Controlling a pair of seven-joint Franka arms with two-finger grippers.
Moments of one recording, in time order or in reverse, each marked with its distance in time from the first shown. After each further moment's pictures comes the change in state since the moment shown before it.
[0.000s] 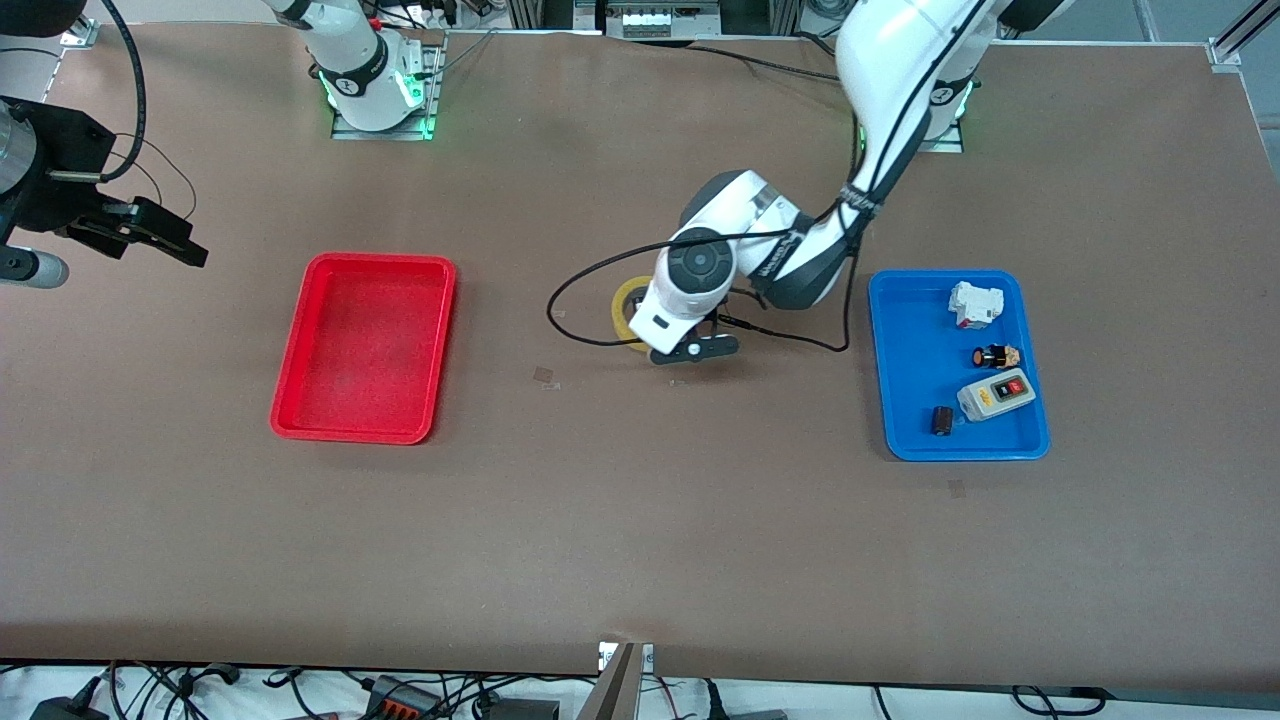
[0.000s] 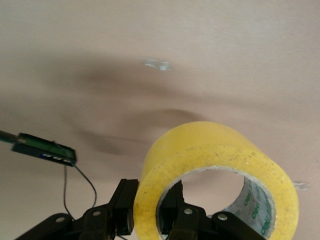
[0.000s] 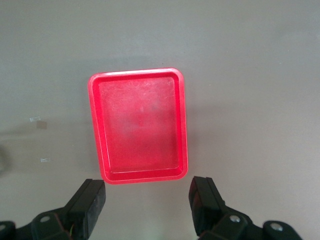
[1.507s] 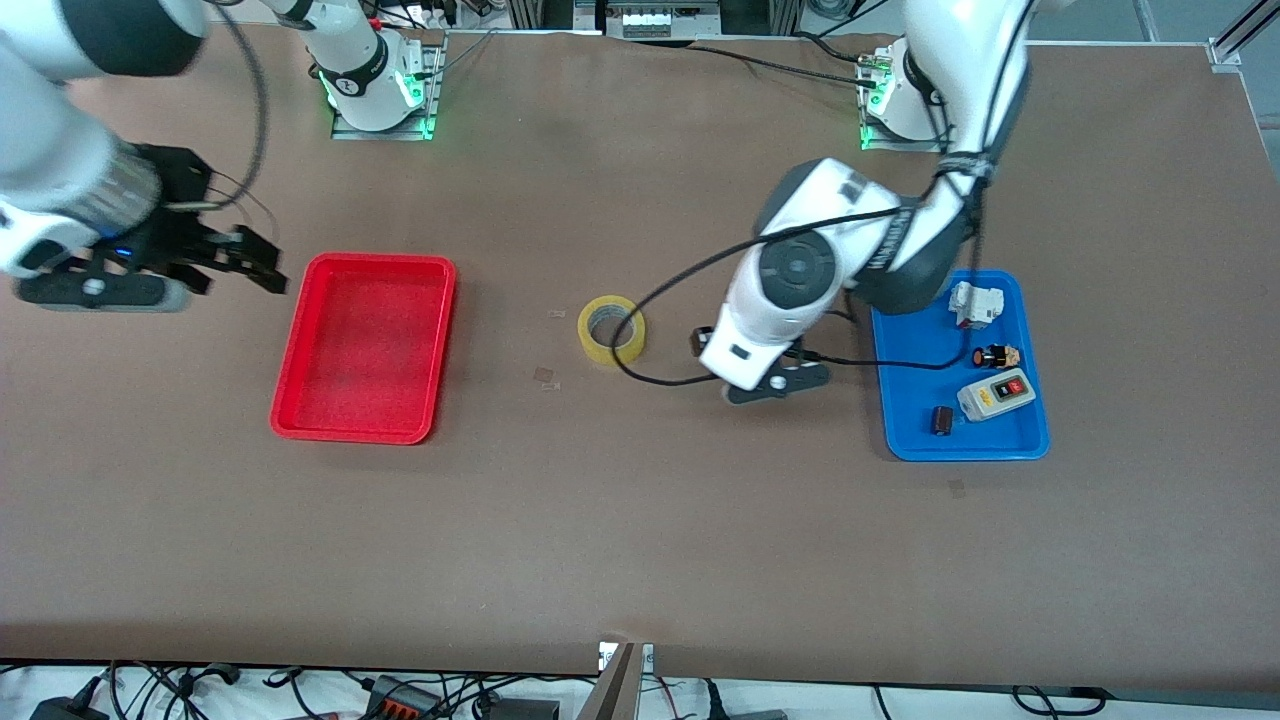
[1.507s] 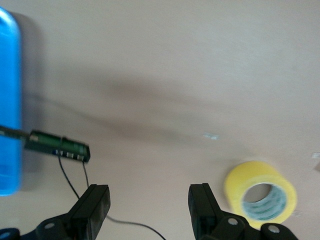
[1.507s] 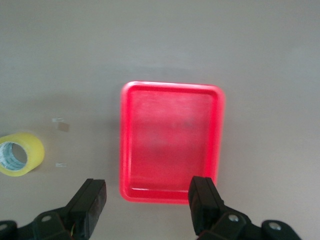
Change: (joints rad) left arm 0.092 -0.172 0.155 0.112 0.001 -0.288 0.163; right arm 0.137 0.029 0.021 -0.127 0.007 0.212 0.016
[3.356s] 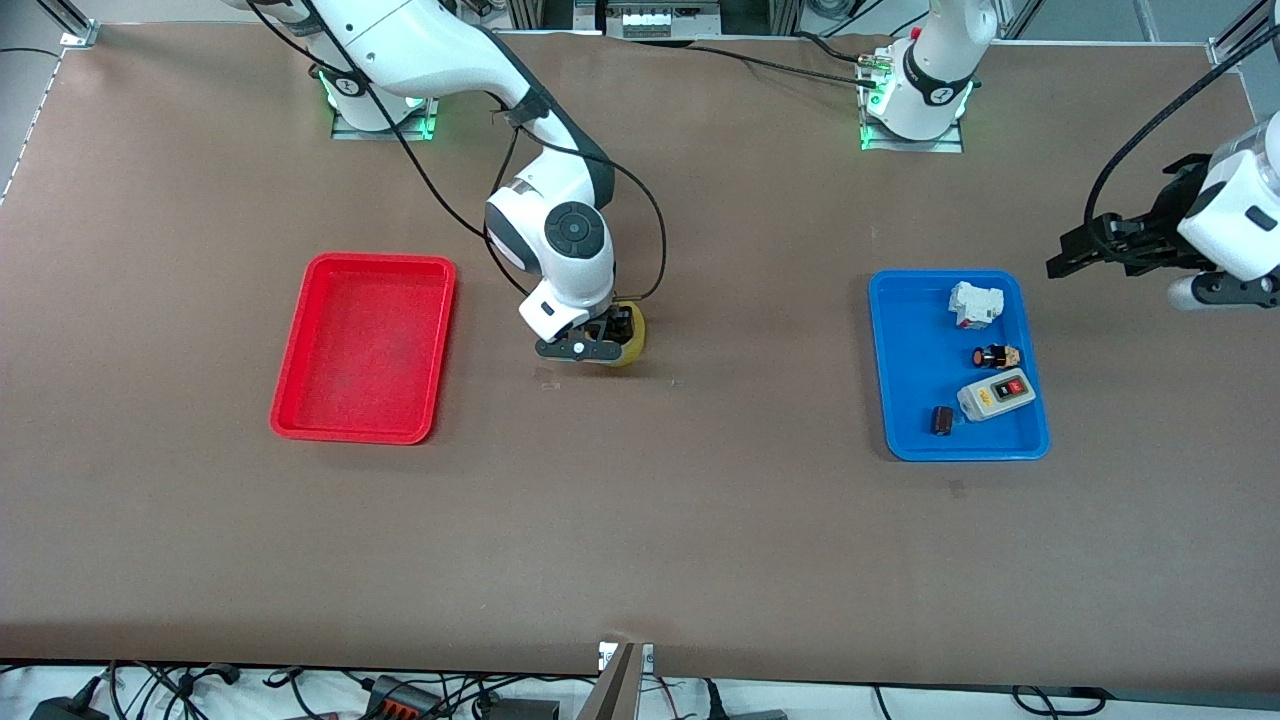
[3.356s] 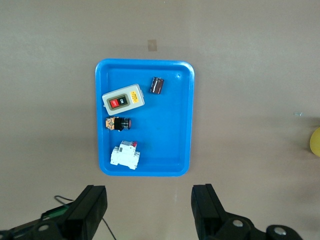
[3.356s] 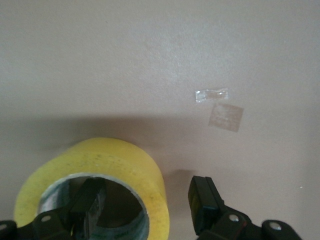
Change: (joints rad) left arm 0.508 -0.488 0.009 -0.173 0.001 -0.249 0.655; right arm 0.536 0.580 -0.003 -0.051 -0.137 0.601 0.671
